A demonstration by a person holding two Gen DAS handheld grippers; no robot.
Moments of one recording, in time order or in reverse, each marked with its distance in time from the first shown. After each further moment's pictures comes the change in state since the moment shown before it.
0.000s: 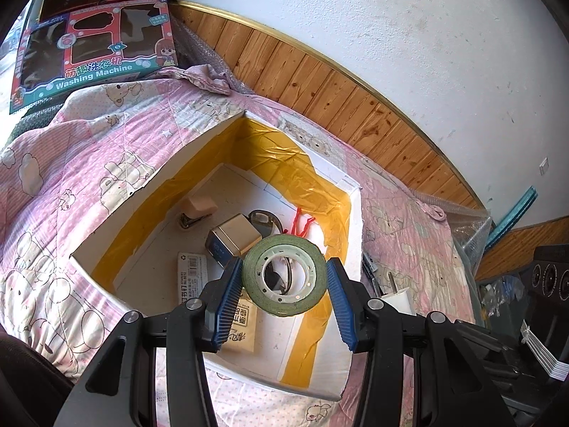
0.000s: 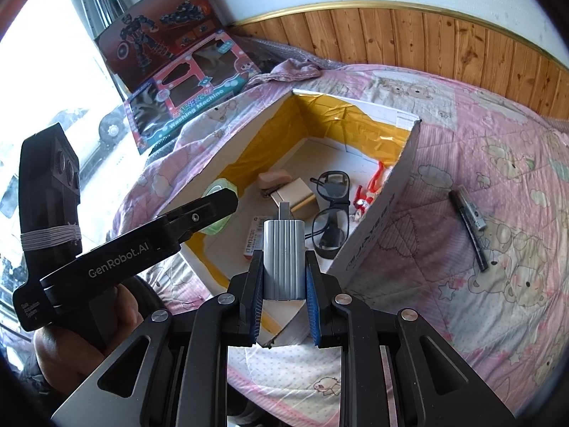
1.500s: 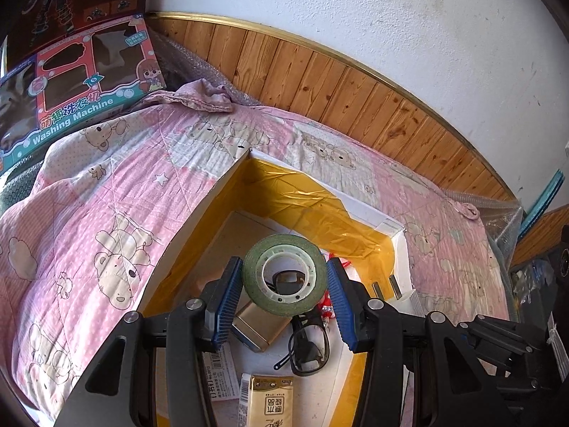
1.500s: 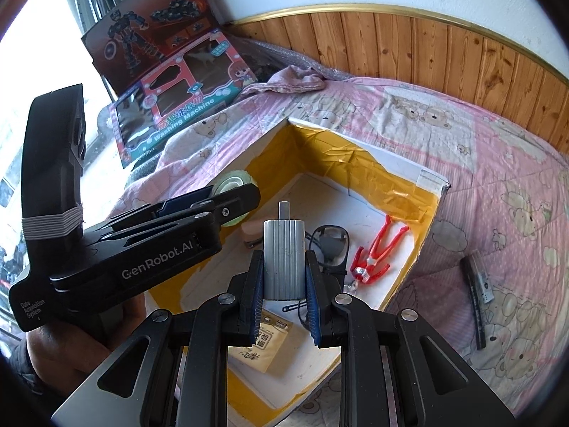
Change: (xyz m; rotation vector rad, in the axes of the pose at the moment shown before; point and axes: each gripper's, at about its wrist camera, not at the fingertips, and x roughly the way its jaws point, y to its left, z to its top) left arm 0.074 0.002 0.080 0.114 0.028 0.109; right arm 0.062 -0.017 0.081 -0.044 0.011 -0.013
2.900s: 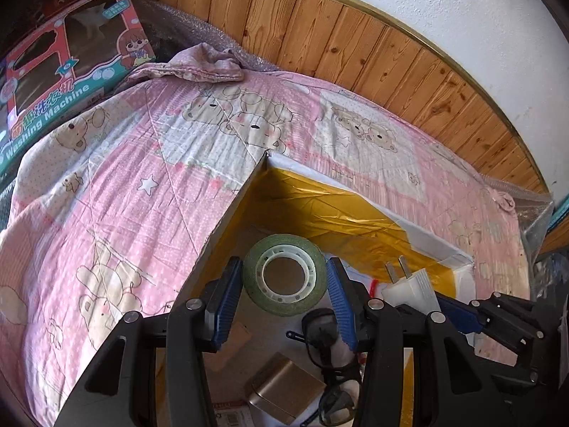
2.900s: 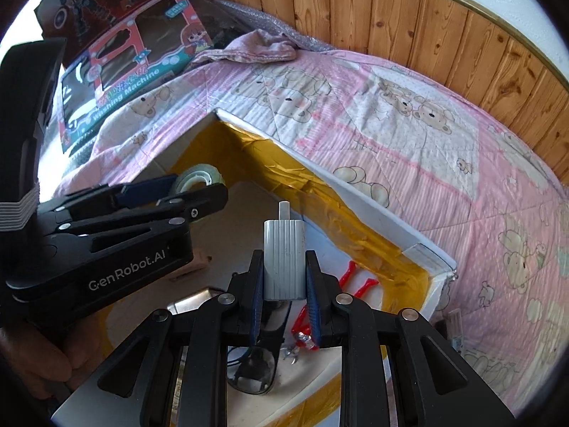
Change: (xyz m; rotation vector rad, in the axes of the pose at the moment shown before) left arm 0.105 0.012 0.056 0.016 0.163 0.108; right arm 0.102 -0.047 0.067 -0.065 0.174 -0.138
